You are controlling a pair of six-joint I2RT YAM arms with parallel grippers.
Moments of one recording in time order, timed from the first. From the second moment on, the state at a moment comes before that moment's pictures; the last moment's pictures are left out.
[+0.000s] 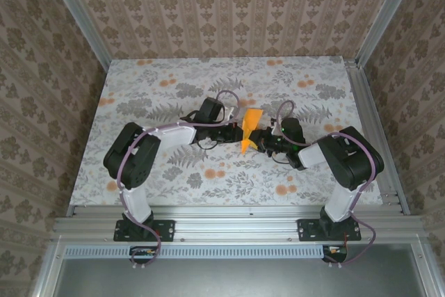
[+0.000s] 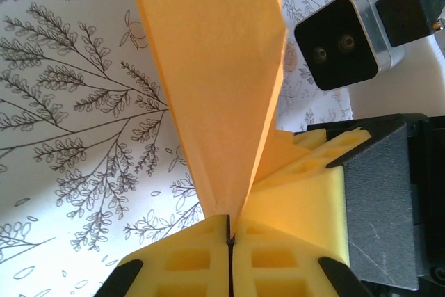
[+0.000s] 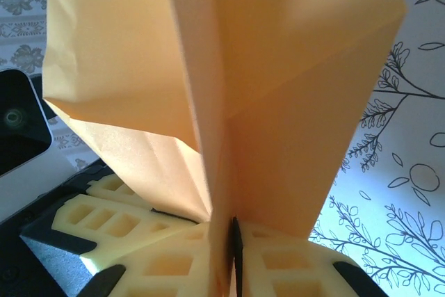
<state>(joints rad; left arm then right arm) -0.68 1.84 1.06 -0.03 0.62 -0.59 0.36 1.76 0.52 0.80 -0.64 1.29</state>
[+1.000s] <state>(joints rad) -0.58 1.69 0.98 -0.12 0.58 -0.55 0.48 1.61 0.87 -0.29 -0.21 0.65</state>
